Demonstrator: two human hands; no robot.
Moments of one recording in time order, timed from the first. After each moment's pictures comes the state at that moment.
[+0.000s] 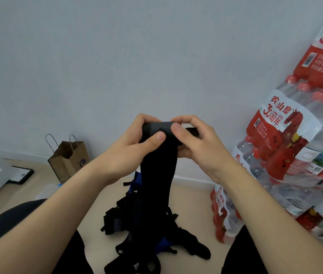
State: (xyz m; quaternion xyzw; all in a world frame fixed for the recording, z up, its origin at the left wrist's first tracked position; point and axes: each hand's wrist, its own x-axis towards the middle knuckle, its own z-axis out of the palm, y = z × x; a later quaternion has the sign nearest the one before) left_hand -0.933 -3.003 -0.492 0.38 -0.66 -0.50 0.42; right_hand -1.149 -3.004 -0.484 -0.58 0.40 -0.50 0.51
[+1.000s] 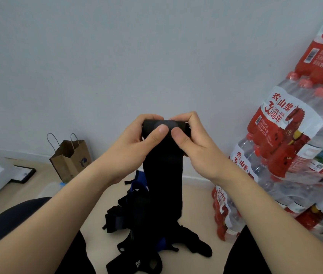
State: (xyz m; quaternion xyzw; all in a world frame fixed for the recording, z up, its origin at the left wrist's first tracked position) left_hand -0.943 -3.000 -0.493 0.38 -0.62 -0.51 0.46; right_hand -1.147 -2.998 -0.492 -0.68 0.39 -0.44 0.43
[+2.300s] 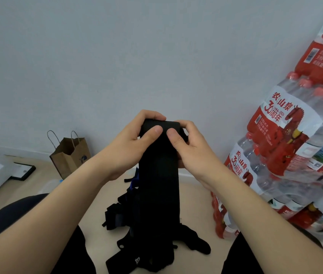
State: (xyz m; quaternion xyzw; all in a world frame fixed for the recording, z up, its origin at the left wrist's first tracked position) left_hand -0.934 -3.000 -0.492 0.39 -0.64 -0.49 0.44; right_hand -1.129 -2.994 -0.504 -0.57 0.47 -0.46 0.50
